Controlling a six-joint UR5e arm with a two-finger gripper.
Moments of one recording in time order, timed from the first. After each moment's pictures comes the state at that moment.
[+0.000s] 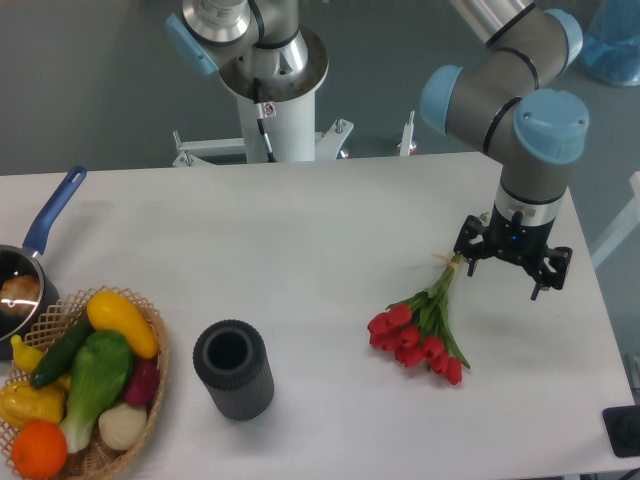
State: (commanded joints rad) arm 2.78 -1.98 -1.54 -0.98 1.47 1.27
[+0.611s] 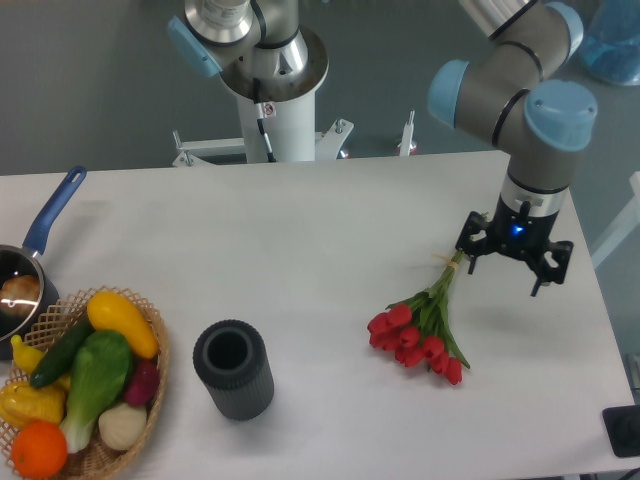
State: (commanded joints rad) arm 2.83 -1.95 -1.72 -0.89 1.37 1.29
